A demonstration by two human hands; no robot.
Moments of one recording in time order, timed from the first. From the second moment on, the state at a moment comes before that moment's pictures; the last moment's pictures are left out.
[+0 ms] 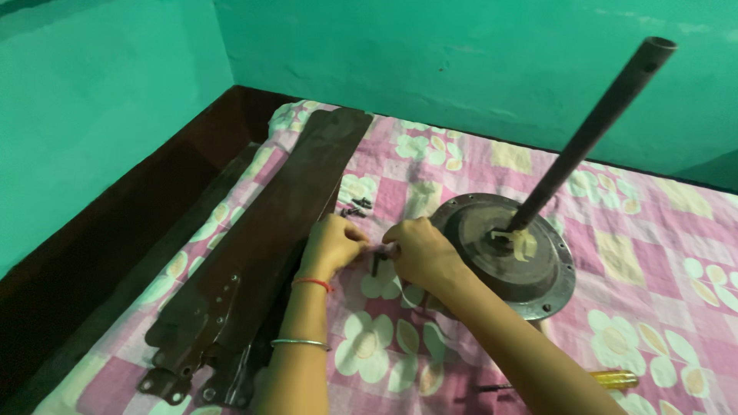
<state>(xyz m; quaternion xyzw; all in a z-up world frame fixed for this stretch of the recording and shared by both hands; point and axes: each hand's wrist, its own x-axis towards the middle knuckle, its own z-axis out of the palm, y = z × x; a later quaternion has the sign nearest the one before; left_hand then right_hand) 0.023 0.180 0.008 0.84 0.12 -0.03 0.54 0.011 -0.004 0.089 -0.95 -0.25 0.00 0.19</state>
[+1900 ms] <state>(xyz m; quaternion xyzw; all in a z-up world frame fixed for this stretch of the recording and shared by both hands) 0.011 -0.056 0.072 0.43 -0.03 0.28 0.86 0.012 -0.175 0.065 -0.61 -0.16 -0.23 0.74</state>
